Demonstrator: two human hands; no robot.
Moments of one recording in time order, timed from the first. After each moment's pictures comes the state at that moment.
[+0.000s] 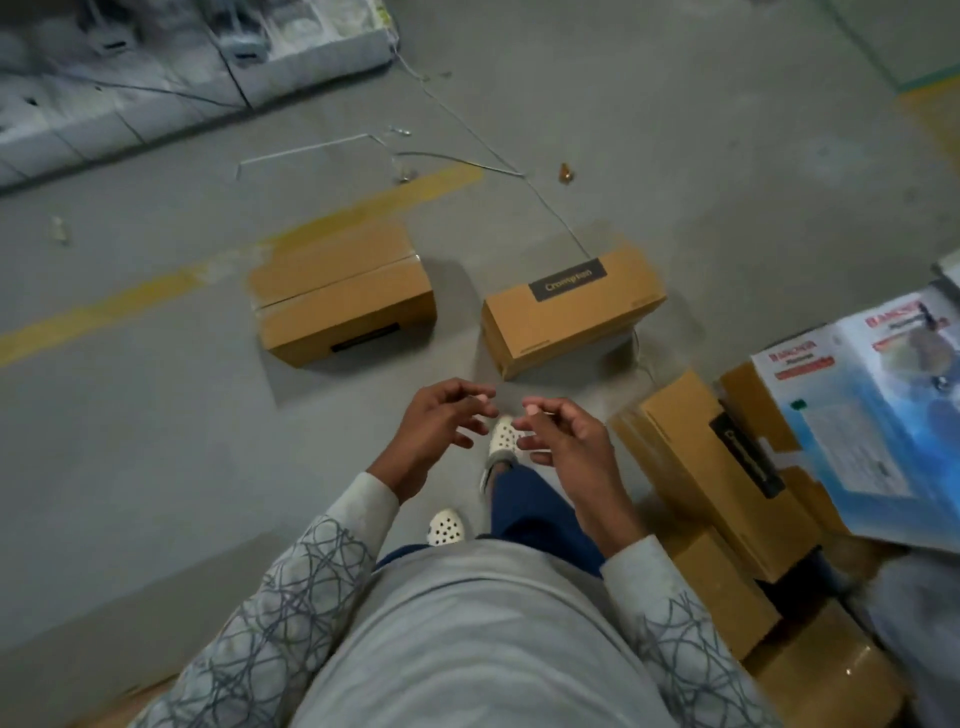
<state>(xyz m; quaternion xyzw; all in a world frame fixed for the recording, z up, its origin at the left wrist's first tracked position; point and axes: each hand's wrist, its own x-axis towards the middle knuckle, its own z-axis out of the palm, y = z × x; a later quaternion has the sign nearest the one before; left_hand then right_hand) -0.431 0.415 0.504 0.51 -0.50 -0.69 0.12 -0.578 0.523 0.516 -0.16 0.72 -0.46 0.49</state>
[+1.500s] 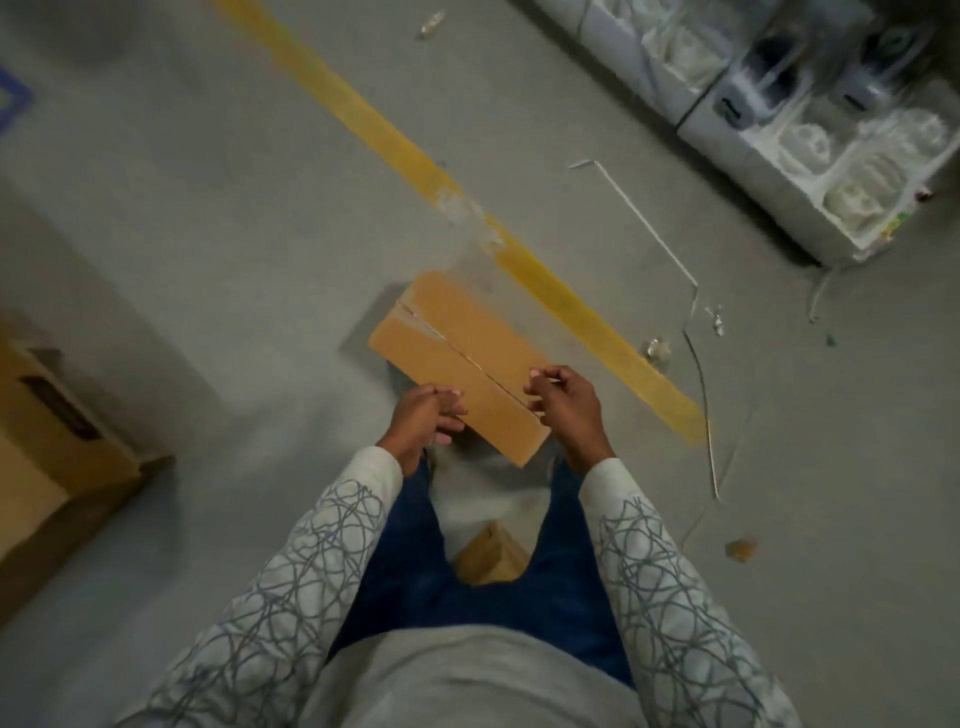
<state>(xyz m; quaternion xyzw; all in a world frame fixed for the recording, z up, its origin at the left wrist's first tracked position) -0.376 -0.159 0.354 0.72 0.11 -0.56 0.40 -0.515 -0.301 0.372 -0.53 0.60 0.02 0.60</state>
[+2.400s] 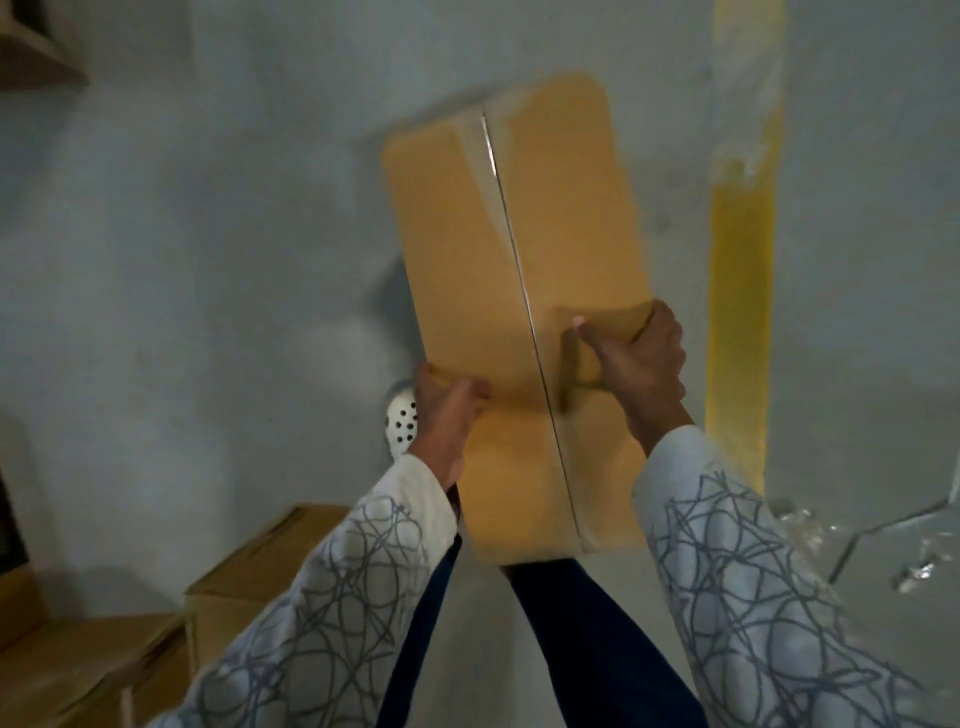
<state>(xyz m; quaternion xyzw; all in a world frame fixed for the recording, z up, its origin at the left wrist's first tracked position) -0.488 -0.215 -0.084 0.56 0.55 -0.26 0.56 -0.446 -0.397 -0.102 -0.79 0.39 0.28 0.38</state>
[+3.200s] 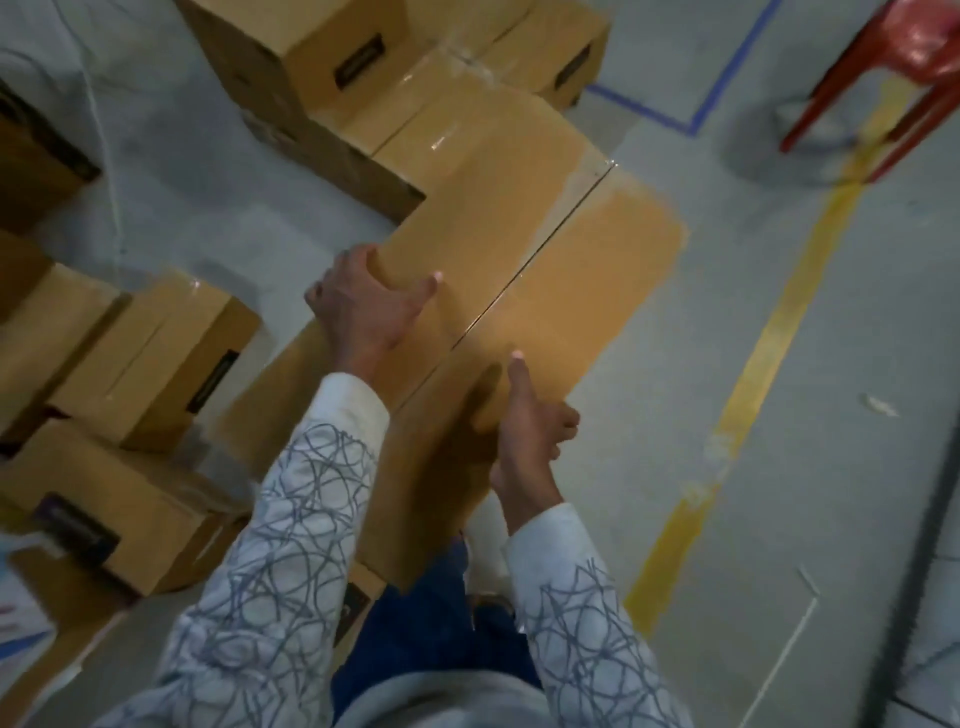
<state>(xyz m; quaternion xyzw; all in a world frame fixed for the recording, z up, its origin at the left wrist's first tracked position) -0.515 0.090 0.537 0.82 0.48 0.12 0.28 -0.499 -0.086 0.514 -0.71 0.35 0.29 0.54</state>
